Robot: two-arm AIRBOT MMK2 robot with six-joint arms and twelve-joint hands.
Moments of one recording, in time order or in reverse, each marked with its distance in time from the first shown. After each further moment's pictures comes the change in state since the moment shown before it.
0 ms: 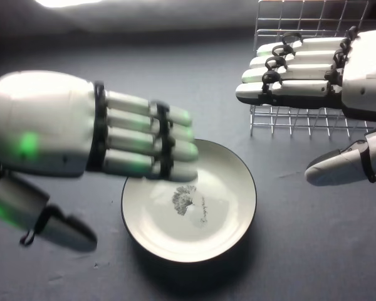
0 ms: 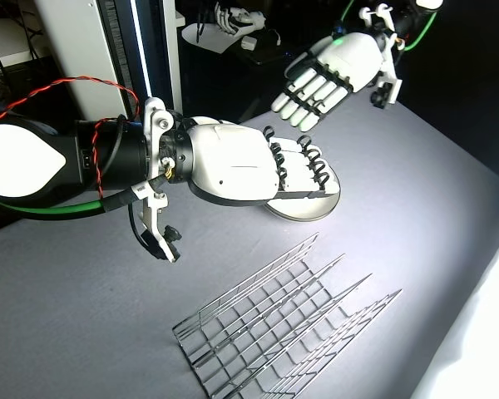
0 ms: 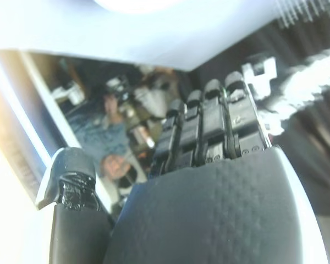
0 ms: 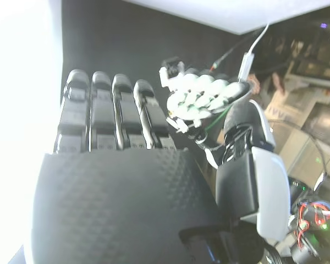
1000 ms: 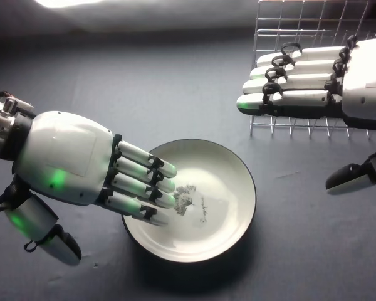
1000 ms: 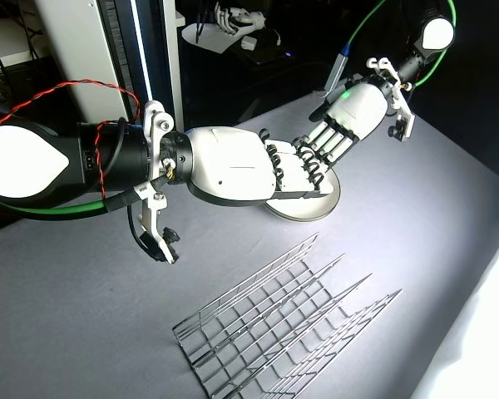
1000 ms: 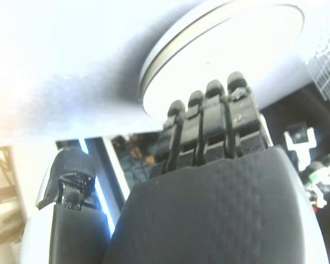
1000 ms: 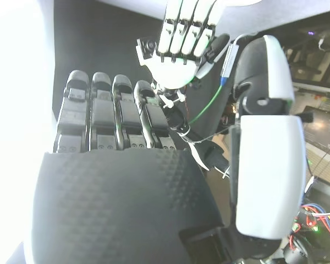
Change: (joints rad) left arm 0.058 -0.207 0.258 0.256 -0.011 0.010; right arm -0.012 0.000 0.000 -0.024 0.007 0.012
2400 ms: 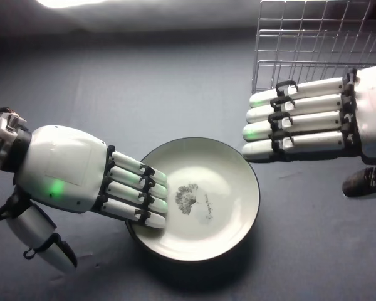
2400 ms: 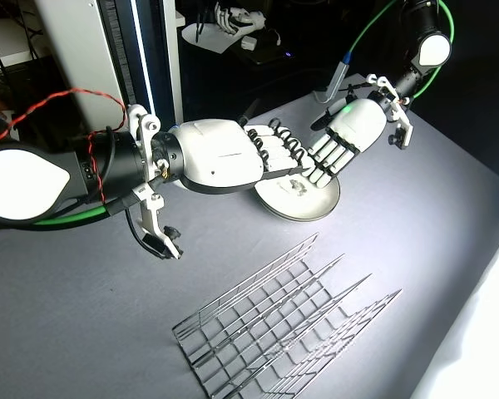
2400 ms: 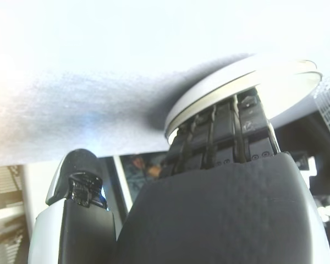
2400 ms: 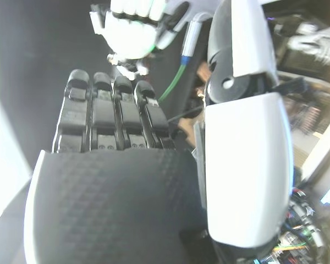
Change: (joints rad) left arm 0.085 -0.074 0.084 0.032 0.030 -0.014; right arm -0.063 -0.044 0.079 -0.116 0.242 0.002
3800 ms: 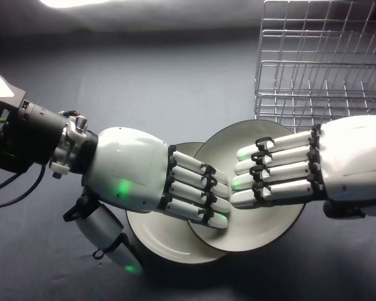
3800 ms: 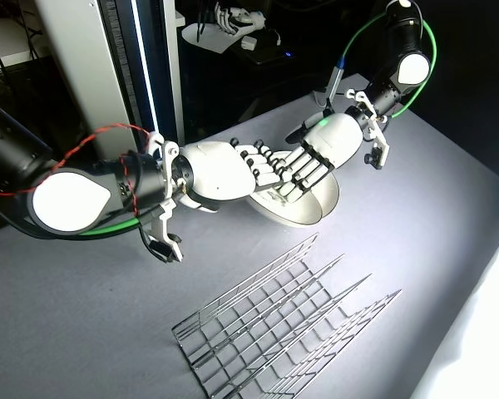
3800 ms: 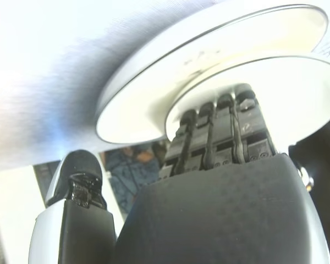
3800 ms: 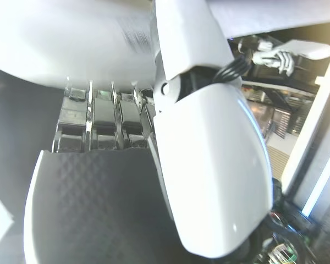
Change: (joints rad) left arm -0.033 -0.124 -0.014 -0.036 0.070 -0.028; right arm -0.090 -0.132 0.077 -0.071 -0.061 0.006
